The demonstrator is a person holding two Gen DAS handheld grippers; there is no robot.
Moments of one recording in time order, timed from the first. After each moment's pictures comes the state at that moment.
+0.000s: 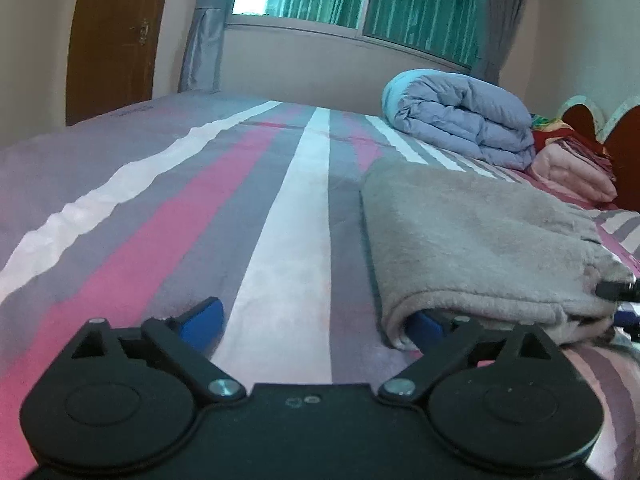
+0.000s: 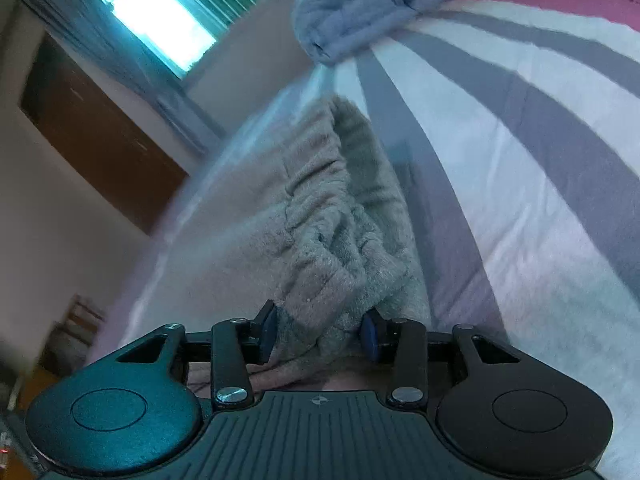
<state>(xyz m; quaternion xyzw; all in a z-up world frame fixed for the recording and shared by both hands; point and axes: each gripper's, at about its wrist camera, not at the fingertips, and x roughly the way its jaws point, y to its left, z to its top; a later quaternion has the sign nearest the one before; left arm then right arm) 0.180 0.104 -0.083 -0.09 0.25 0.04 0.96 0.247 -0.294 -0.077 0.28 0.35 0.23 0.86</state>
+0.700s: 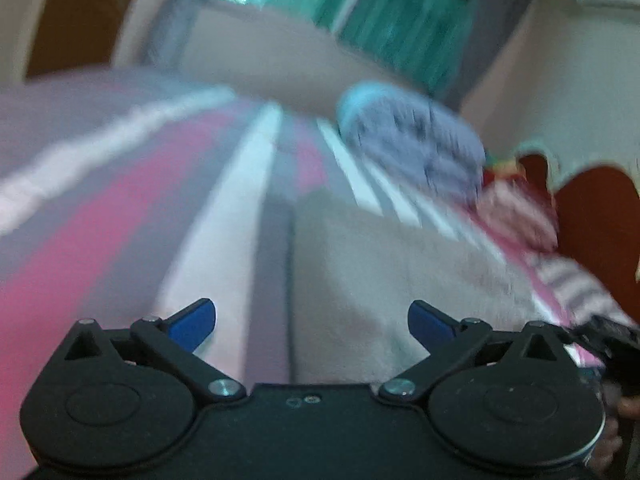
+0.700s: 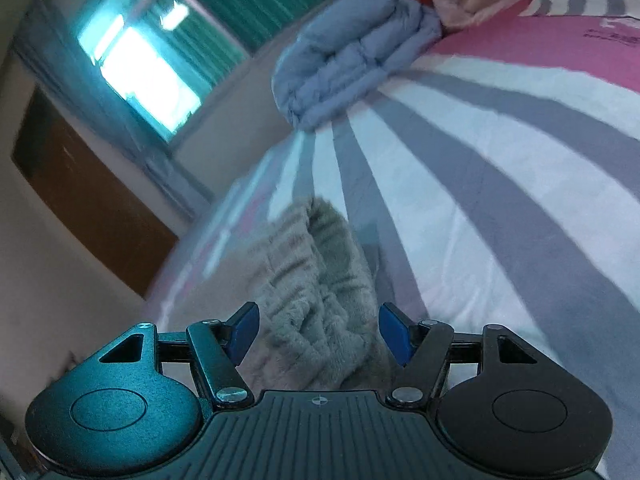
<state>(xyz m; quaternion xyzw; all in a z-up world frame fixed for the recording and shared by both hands) 0.240 0.107 -0.070 -0.19 0.27 -0.06 0.94 0.253 -0.318 -0.056 0.31 0.30 0.18 0.89</state>
